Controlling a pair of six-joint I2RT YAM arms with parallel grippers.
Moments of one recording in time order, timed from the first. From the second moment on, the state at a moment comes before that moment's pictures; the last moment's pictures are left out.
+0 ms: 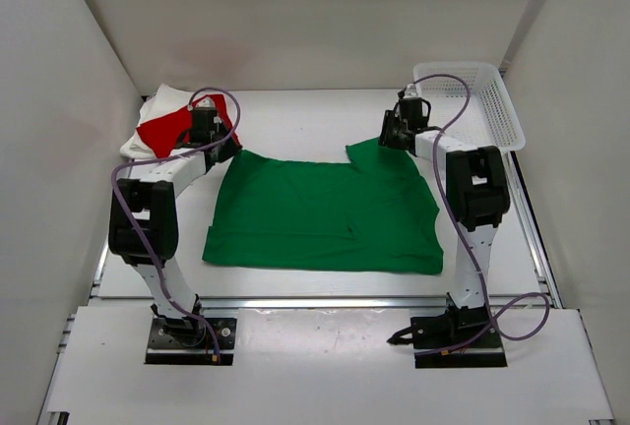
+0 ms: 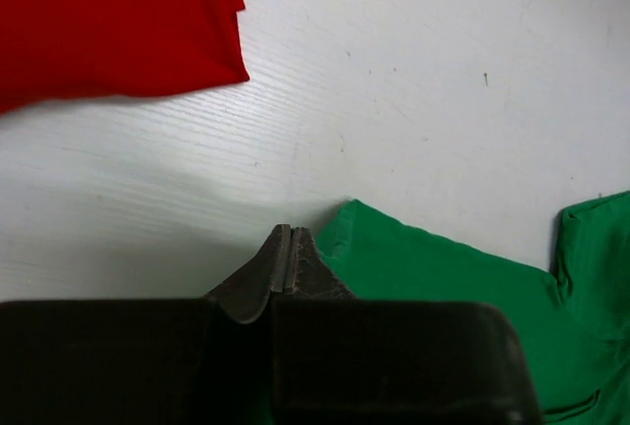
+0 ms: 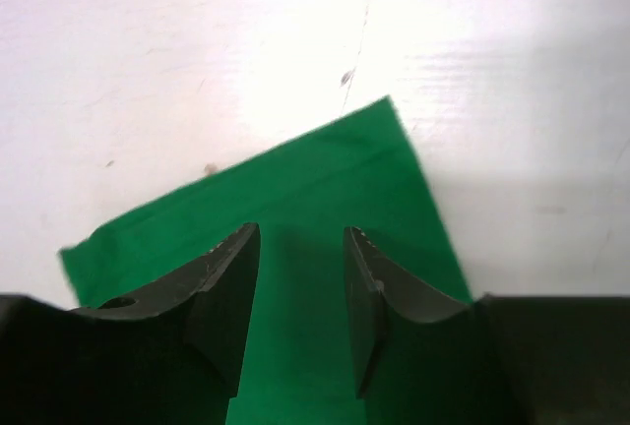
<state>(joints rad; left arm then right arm) -0.10 1.78 1.19 -0.08 0.02 -0.58 0.18 2.12 1.45 -0.02 -0.04 0.30</state>
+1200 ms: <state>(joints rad) -0.09 1.80 1.15 -0.03 0.06 -0.62 0.18 2.65 2.47 -0.76 0.18 0.20</state>
